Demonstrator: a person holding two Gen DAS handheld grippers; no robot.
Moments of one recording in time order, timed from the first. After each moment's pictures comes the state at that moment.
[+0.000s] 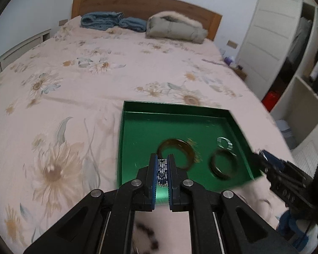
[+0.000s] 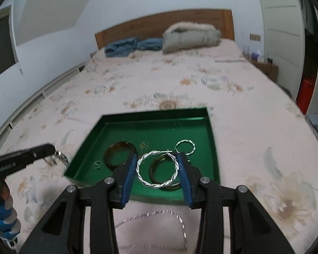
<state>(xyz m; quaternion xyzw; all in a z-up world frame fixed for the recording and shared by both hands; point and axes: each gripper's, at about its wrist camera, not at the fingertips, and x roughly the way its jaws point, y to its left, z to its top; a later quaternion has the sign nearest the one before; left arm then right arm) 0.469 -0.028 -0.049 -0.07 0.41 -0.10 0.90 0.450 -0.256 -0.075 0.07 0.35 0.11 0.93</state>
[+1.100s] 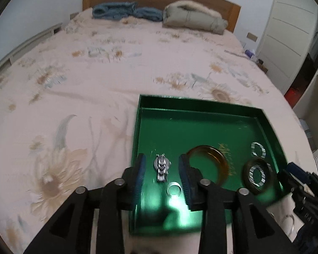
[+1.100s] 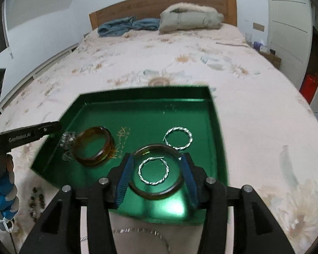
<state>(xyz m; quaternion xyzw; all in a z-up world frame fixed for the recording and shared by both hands) 0.496 -0.025 -0.072 -0.05 0.43 -0.05 0.90 0.479 -0.257 -0.110 0.04 0.39 0.09 0.92</state>
